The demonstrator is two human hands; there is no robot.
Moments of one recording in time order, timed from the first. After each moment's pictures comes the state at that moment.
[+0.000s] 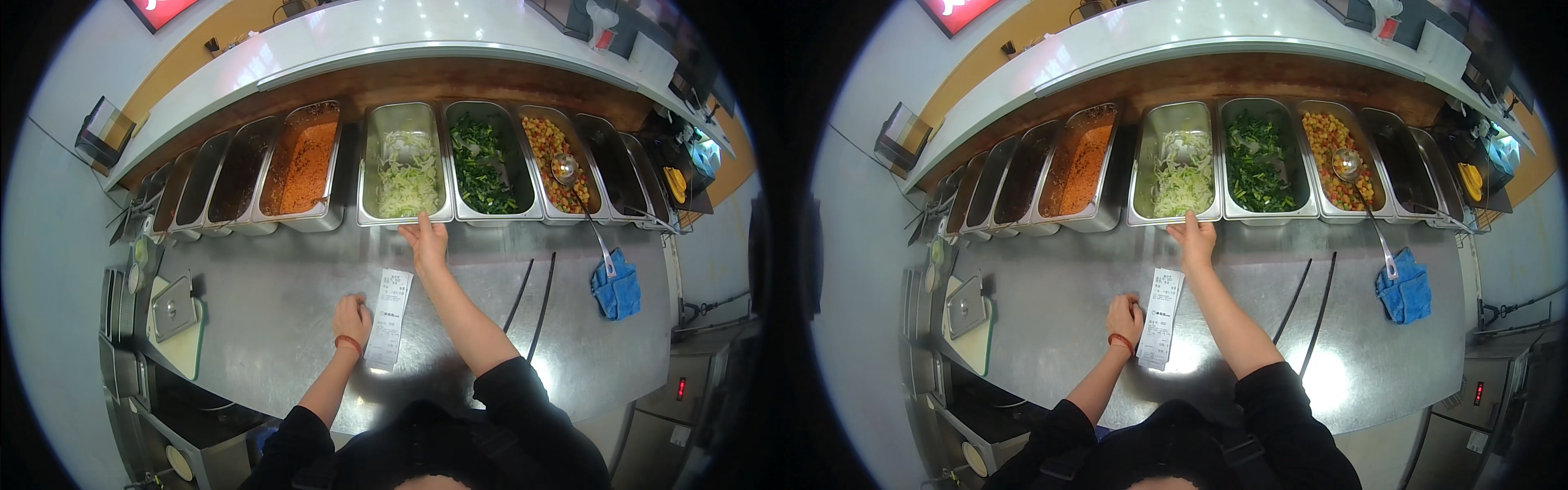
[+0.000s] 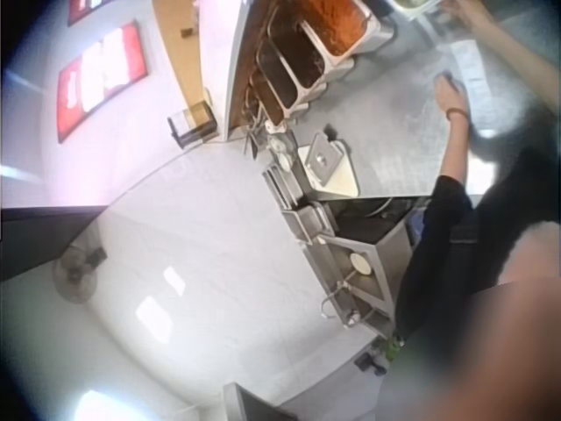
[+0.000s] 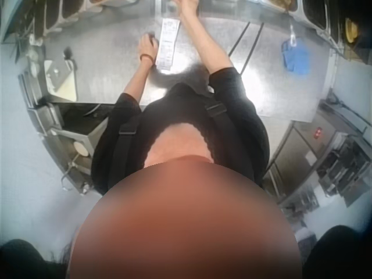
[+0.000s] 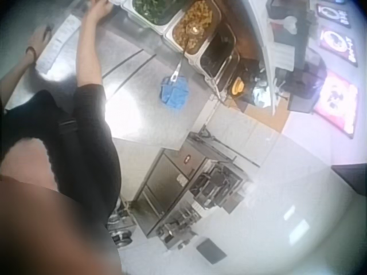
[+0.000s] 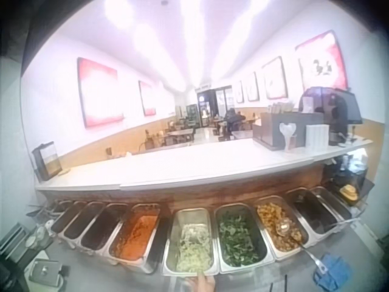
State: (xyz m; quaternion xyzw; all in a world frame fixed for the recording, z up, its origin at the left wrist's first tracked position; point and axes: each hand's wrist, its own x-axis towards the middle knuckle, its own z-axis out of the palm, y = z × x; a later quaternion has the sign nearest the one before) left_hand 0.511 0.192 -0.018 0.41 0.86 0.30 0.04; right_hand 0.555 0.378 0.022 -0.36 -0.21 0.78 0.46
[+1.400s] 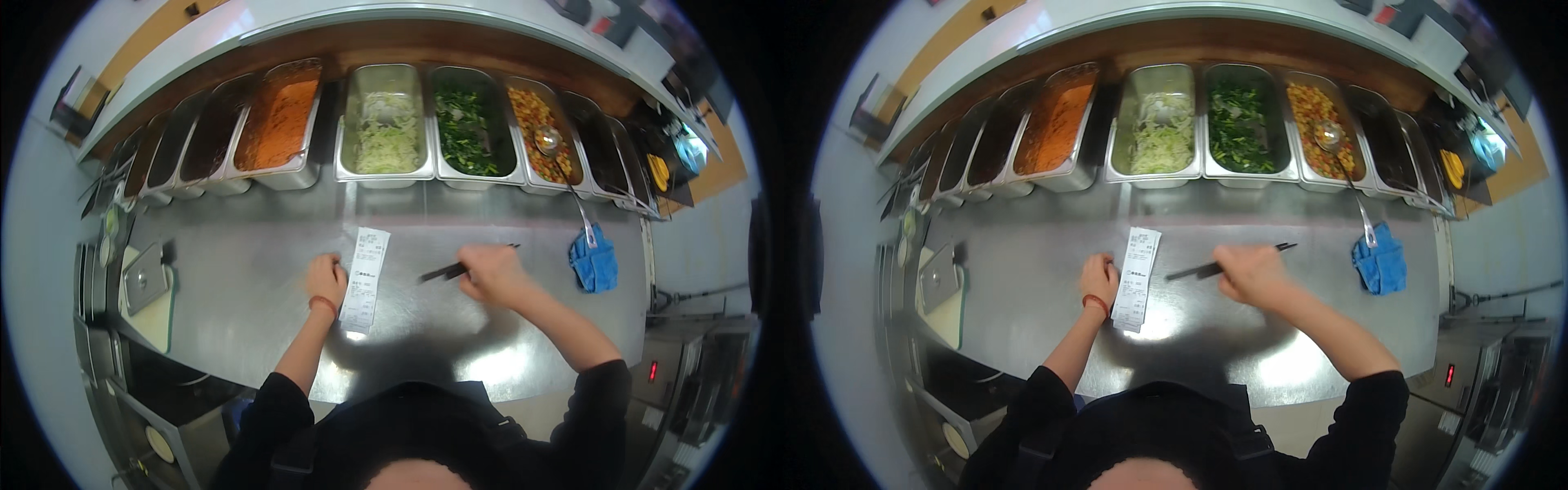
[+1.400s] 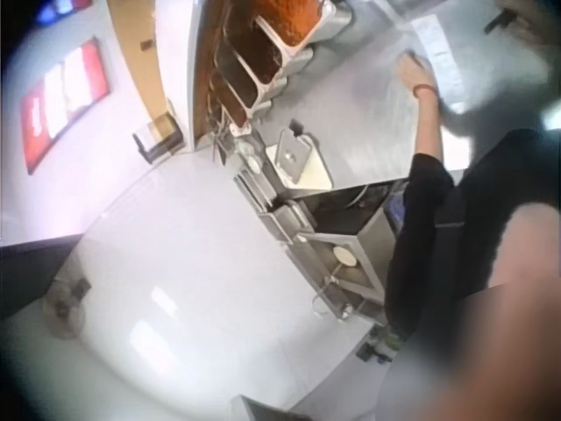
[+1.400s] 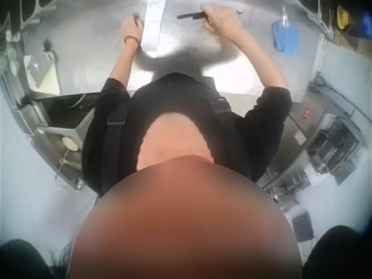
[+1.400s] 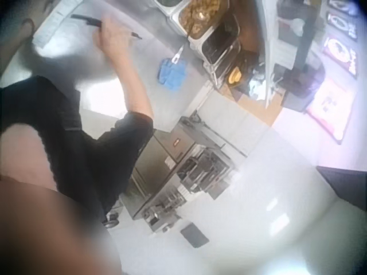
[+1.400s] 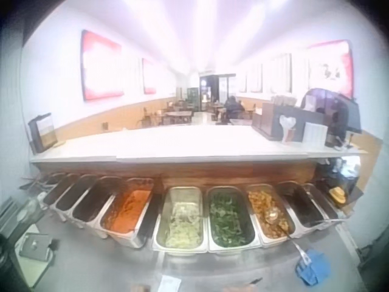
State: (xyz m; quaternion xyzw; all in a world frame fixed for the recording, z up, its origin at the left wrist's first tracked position) left_hand 0.509 0.192 -0.017 0.41 0.86 0.29 0.04; right_hand 0.728 0.357 0.120 -0.14 -0.98 0.13 0.10
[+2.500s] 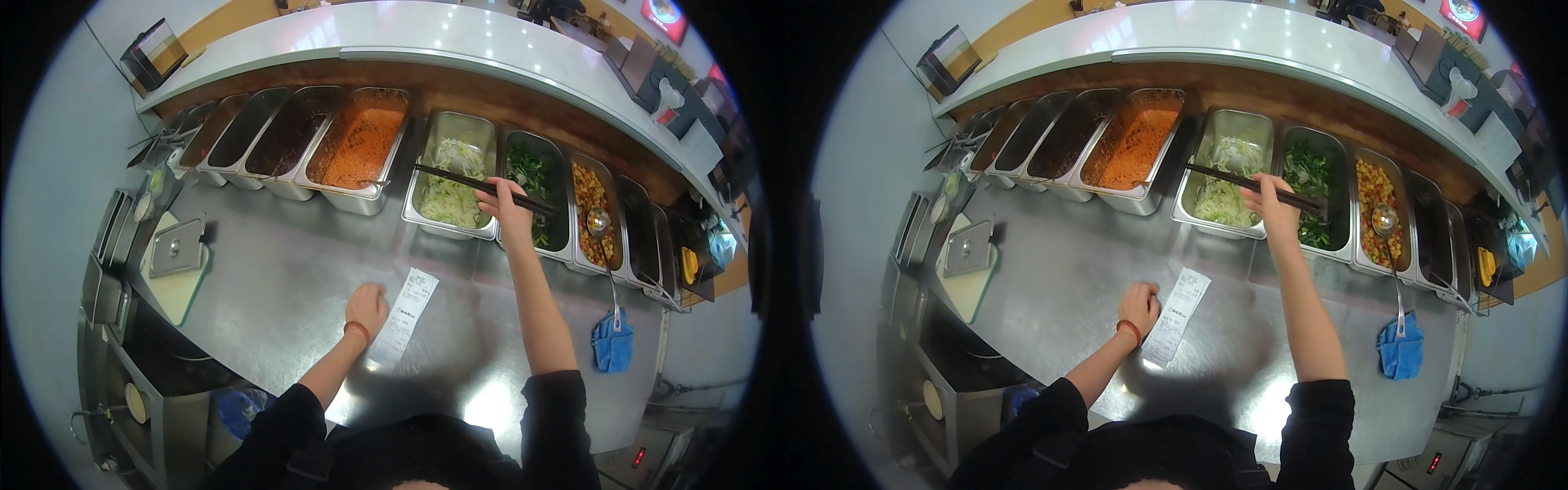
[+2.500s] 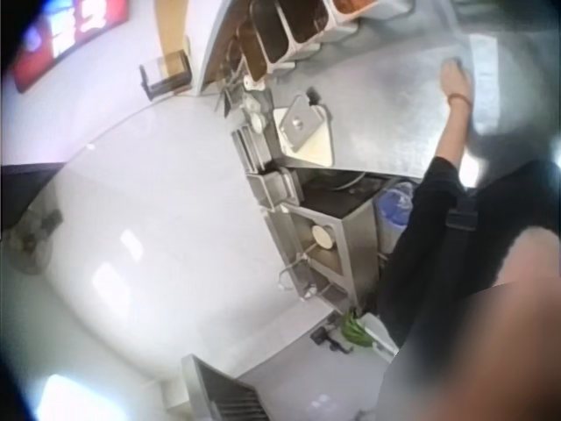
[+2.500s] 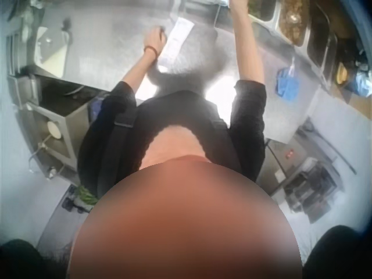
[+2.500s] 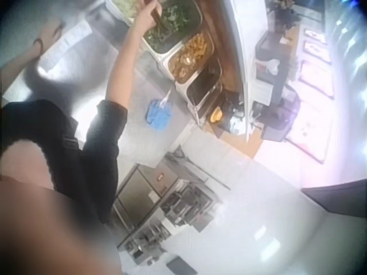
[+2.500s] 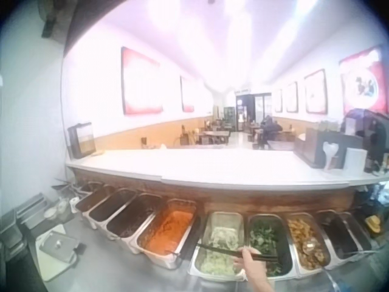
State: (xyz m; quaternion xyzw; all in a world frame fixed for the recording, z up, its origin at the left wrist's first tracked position) left_hand 0.507 0.191 -0.024 0.41 0.85 0.33 0.02; right_hand 0.581 0.441 0.106 -0.28 -0.54 0.70 0.38
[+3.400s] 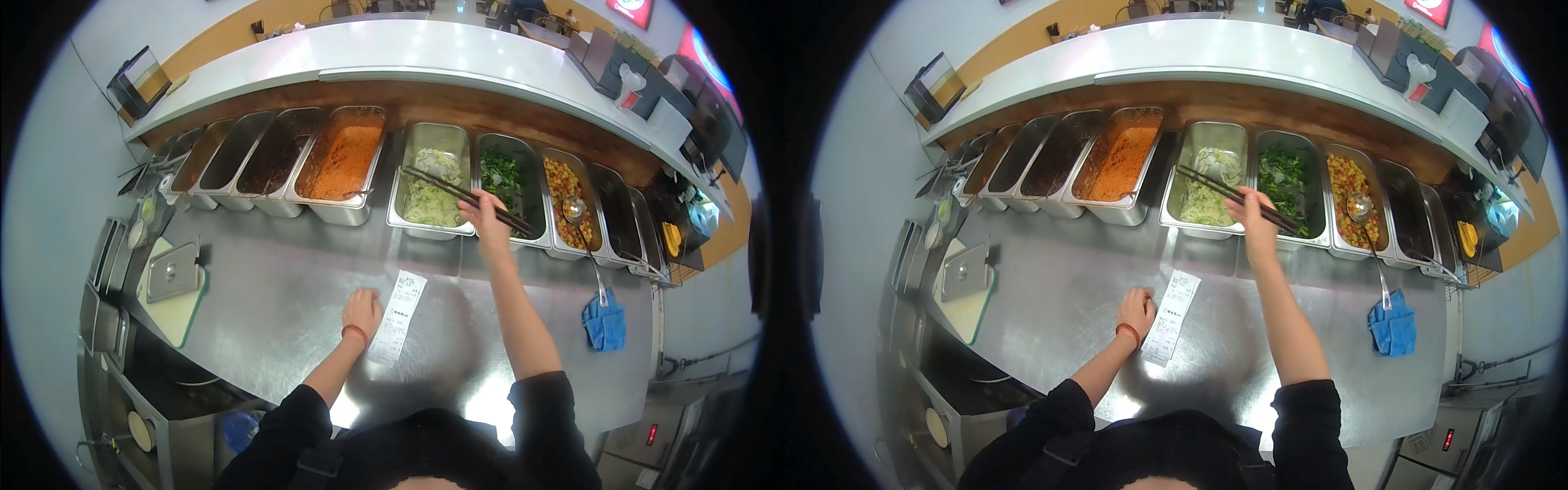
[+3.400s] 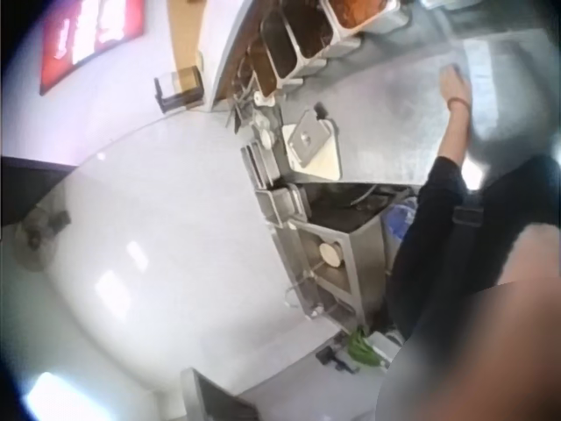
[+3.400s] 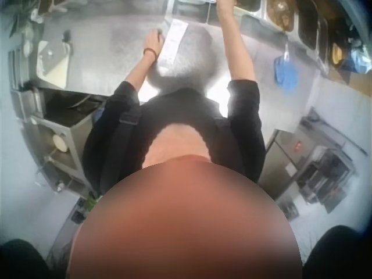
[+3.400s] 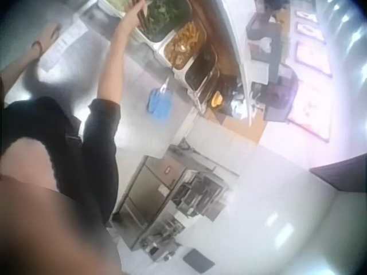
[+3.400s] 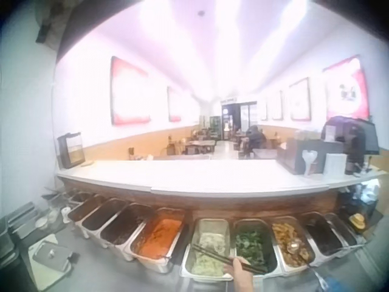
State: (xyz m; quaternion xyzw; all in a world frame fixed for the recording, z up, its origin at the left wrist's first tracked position) left_hand 0.508 0.191 -0.025 0.42 0.85 0.33 0.04; right_hand 0.595 0.422 0.087 -0.25 -0.50 0.70 0.45
